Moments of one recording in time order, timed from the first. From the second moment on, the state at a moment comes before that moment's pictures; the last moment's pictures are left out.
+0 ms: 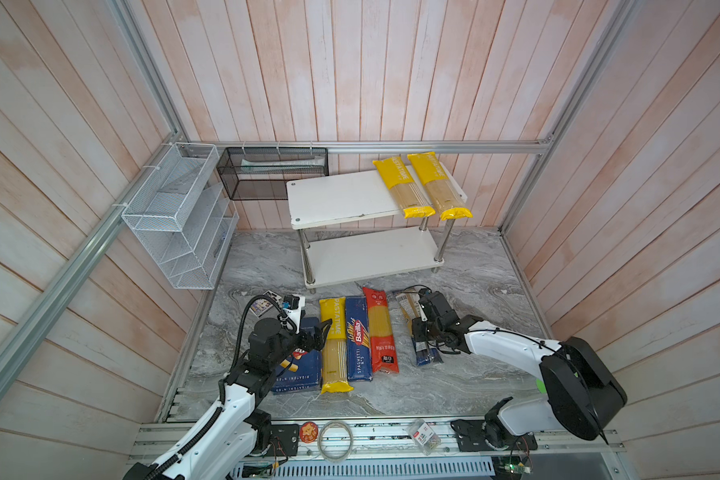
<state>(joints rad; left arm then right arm) -0.33 0.79 0.29 0.17 0.28 -0.18 0.60 1.39 0.68 -0.26 0.08 0.42</state>
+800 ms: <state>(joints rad) -0.33 0.79 0.29 0.17 0.28 -0.18 0.75 1.07 0.86 -0.47 0.09 0.38</state>
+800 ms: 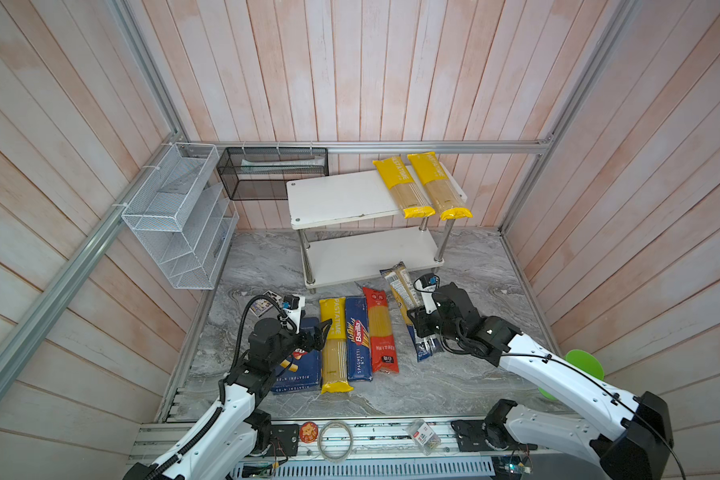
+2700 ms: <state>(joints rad) -0.33 0.79 0.29 0.17 0.28 -0.18 0.79 1.48 1.60 -0.50 0.19 0.15</state>
